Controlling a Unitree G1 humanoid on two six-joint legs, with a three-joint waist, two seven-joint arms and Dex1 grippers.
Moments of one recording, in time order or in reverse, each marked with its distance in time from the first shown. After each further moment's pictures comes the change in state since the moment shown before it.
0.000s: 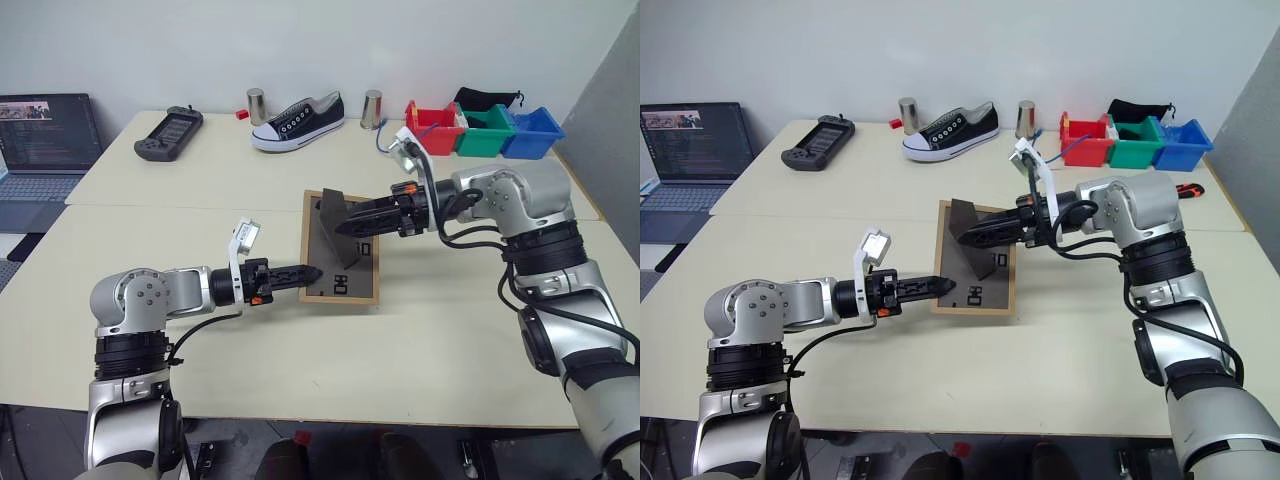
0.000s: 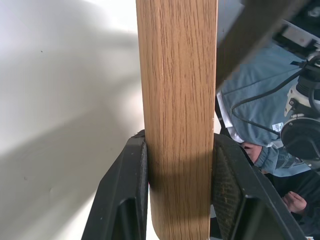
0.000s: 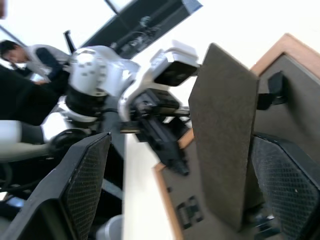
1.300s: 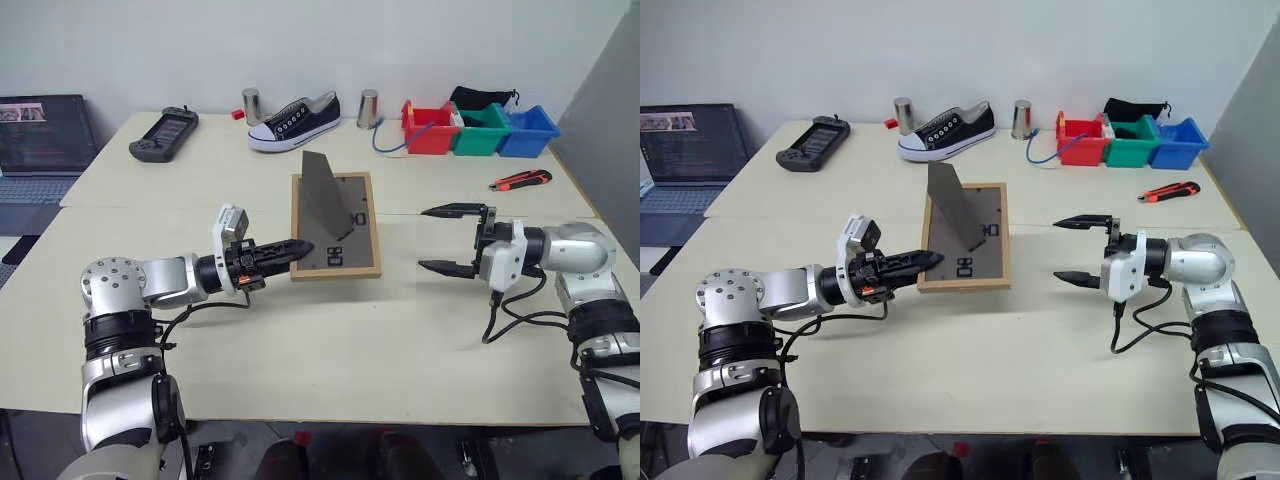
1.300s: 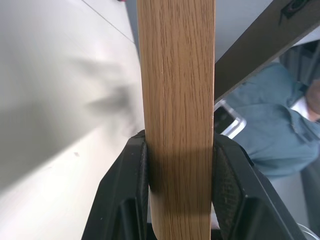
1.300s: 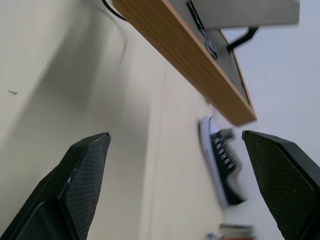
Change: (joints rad) left arm -0.117 0.040 0.126 0.328 -0.521 0.143 0.352; right arm 0.367 -0.212 -0.049 0.434 -0.489 -2.465 -0.154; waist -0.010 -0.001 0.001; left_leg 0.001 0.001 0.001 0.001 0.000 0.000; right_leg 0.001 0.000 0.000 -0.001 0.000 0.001
